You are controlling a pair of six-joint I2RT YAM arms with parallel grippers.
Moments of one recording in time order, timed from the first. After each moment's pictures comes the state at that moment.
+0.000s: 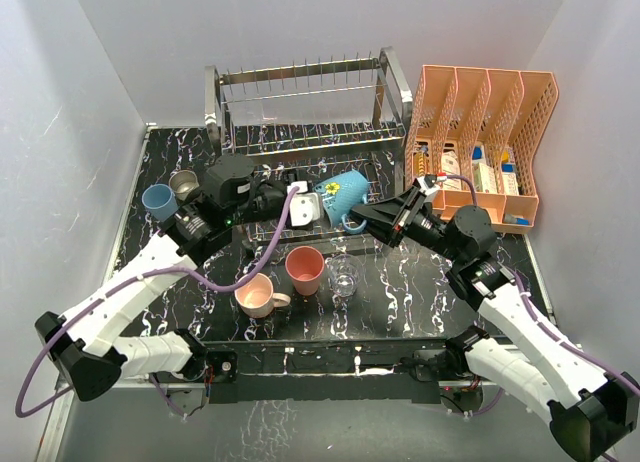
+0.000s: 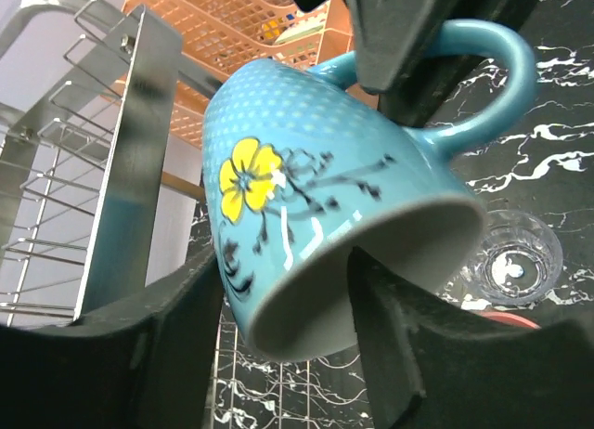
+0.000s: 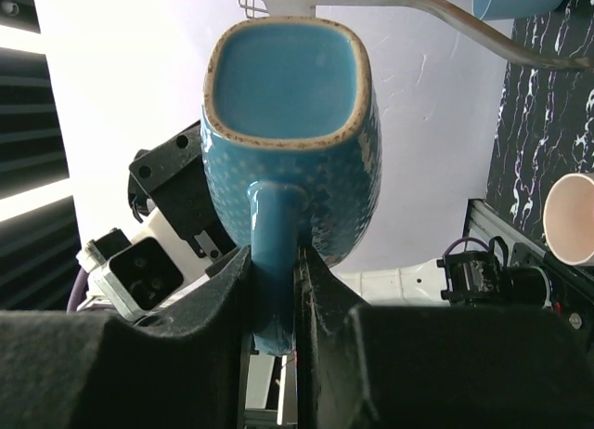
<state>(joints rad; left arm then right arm) -0.75 1.16 1.24 -0.33 0.51 0.79 0.49 0.79 0.66 0.25 -0.50 1.65</state>
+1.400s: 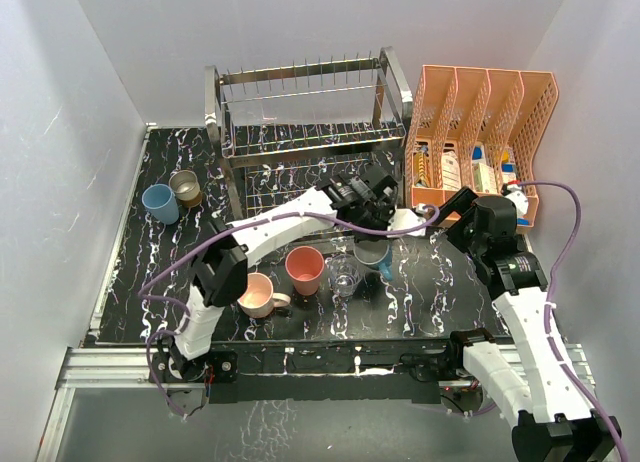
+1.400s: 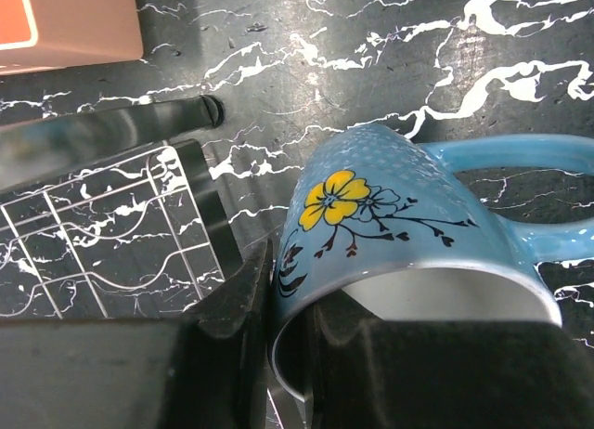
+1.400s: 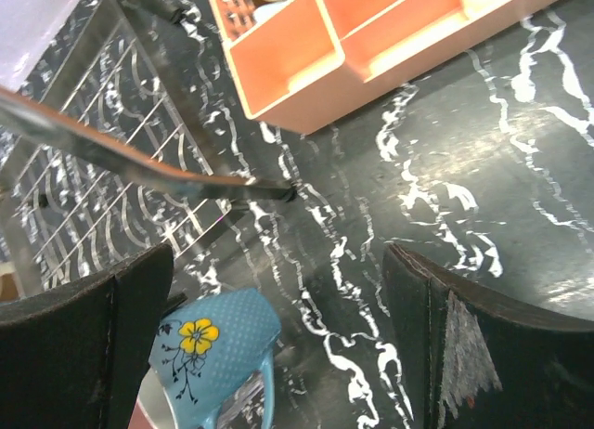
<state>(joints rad) -0.98 2.05 1.89 -0.84 0.27 0.77 0.10 0.76 0.82 -0.65 0.13 0.77</state>
